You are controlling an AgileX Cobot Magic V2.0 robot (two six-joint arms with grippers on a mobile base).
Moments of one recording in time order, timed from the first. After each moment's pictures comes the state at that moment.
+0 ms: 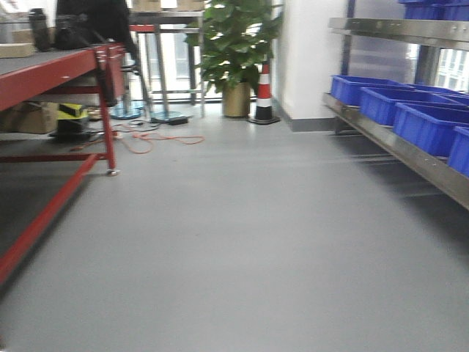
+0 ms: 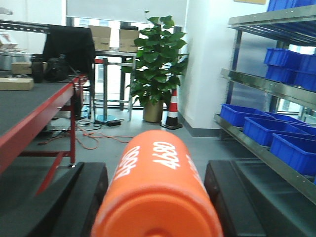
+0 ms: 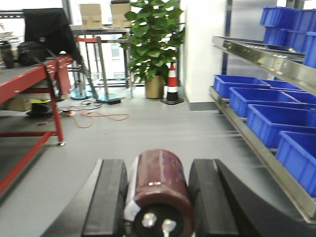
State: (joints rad) left arm -0.09 0.37 -0.58 -0.33 0.21 0.26; right arm 0.10 0.52 -0.64 -0.02 0.22 0.11
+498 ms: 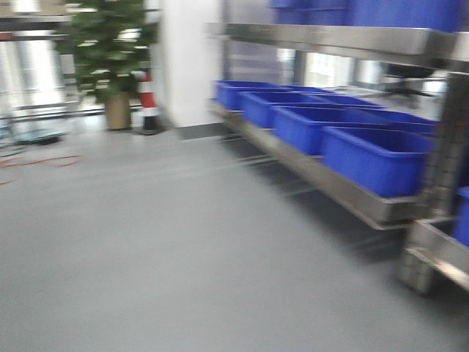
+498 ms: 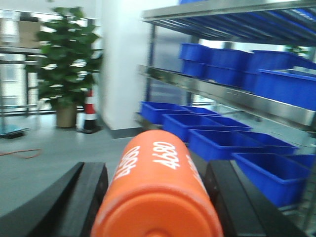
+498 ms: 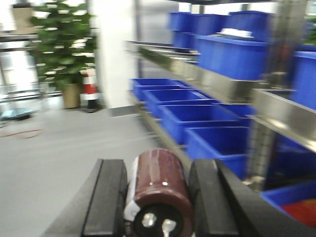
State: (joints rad) left arm -0.09 0.37 -0.58 -0.33 0.21 0.26; right arm 0.10 0.52 -0.64 -0.02 0.22 0.11
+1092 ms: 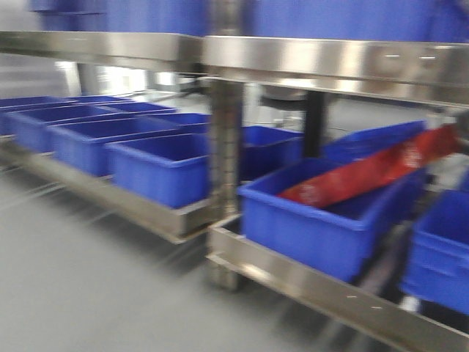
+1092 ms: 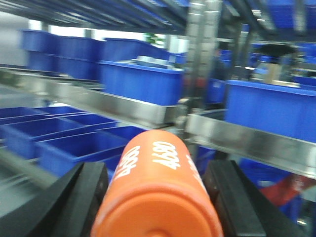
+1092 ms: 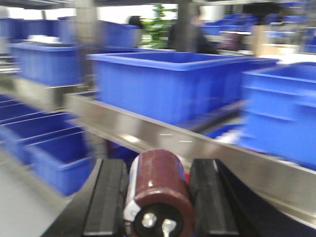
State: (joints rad) left arm -0.09 0.37 -0.58 -0.33 0.21 0.26; right arm 0.10 0.52 -0.64 -0.02 0.22 0.11
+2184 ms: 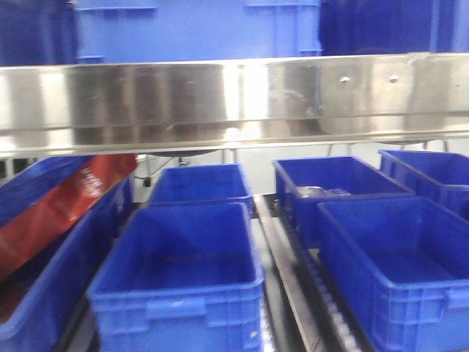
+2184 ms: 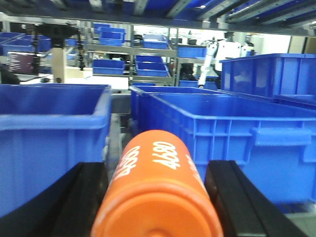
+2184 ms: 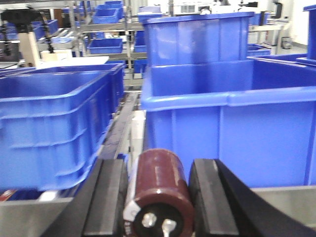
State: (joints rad) left arm -0.09 0.37 -0.58 -0.33 0.21 0.26; right arm 0.10 0.52 -0.64 -0.02 0.22 0.11
